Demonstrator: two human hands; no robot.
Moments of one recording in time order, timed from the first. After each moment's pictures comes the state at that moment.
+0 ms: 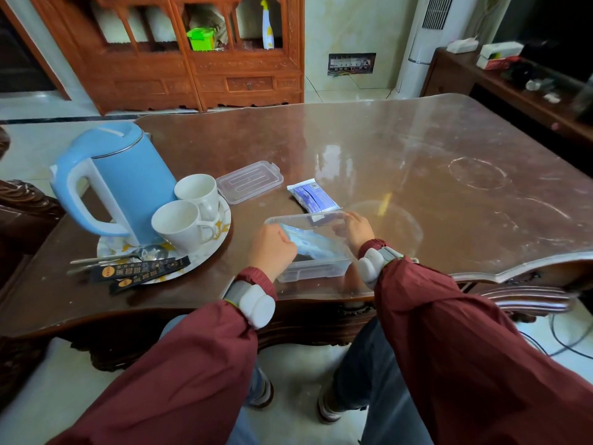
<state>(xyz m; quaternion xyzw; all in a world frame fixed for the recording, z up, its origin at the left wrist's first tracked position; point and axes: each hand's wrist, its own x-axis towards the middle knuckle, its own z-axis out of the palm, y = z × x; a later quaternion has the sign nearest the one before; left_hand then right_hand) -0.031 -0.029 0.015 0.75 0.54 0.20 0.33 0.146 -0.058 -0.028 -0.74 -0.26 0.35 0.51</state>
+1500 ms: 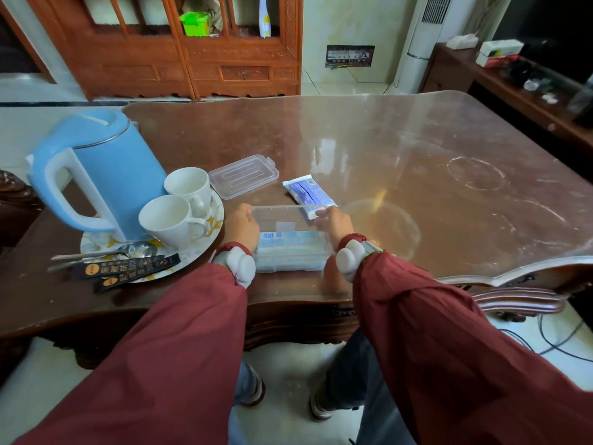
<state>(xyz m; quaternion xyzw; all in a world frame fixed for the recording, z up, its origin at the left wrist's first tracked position) -0.032 0.055 -0.030 0.71 0.58 0.23 0.33 0.133 -0.024 -0.033 -0.73 -0.20 0.38 0.53</state>
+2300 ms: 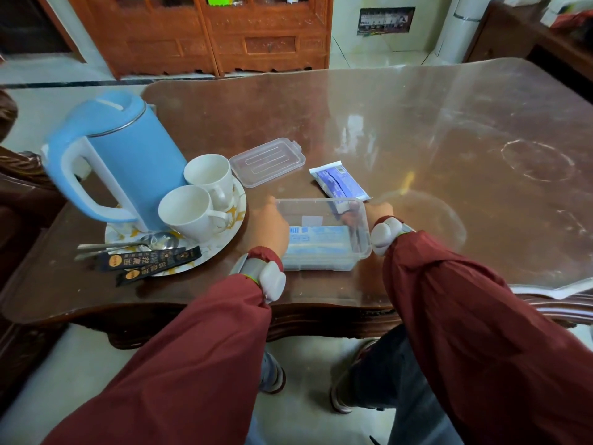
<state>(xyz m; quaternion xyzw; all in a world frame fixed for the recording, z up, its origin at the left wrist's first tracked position) -0.027 0.058 -0.038 0.76 0.60 0.16 0.19 0.187 0.015 -0.077 -0.82 -0.29 0.37 0.32</state>
